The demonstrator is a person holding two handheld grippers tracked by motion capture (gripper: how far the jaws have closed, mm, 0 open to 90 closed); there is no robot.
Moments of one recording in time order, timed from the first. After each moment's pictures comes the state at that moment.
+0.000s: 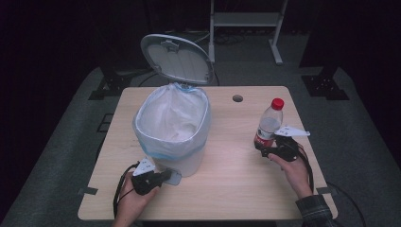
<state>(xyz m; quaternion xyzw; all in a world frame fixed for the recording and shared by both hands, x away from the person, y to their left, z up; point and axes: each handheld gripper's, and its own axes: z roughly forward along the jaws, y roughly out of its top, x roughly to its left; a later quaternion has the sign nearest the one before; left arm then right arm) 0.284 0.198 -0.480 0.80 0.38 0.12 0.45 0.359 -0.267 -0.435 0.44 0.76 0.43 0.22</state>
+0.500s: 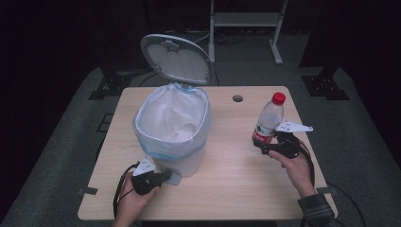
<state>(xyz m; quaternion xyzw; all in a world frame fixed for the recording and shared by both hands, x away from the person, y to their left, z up) 0.284 0.198 -0.480 0.80 0.38 0.12 0.45 0.355 -0.261 -0.409 0.42 0.76 0.45 0.21</state>
